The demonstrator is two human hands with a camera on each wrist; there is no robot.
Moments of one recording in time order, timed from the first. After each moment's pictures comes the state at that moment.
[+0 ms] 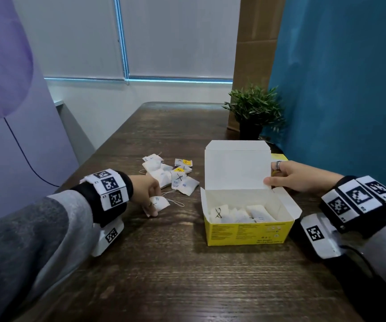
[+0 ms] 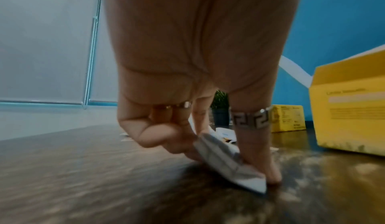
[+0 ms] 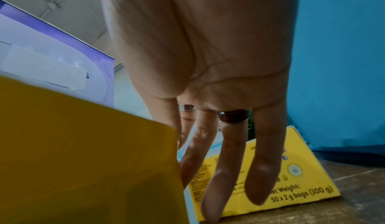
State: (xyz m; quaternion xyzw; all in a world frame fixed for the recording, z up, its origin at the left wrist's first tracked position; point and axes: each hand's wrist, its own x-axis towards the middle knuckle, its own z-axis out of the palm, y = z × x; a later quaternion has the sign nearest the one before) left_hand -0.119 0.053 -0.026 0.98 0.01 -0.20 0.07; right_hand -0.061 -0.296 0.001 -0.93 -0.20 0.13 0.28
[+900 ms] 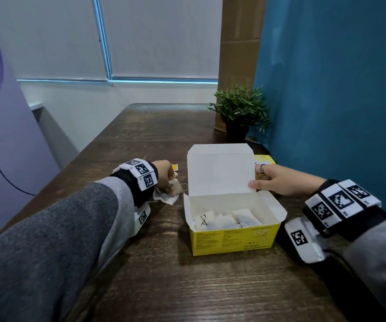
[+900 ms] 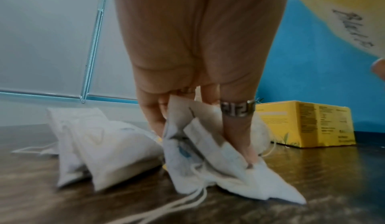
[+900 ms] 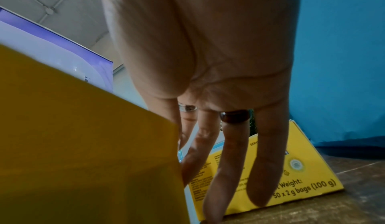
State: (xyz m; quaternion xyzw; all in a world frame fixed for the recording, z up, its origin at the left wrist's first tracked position) left_hand -0.048 -0.003 -0.021 0.99 0.01 -0.11 0.10; right_hand -0.059 -0.296 -0.001 -0.93 -0.21 0.15 0.27
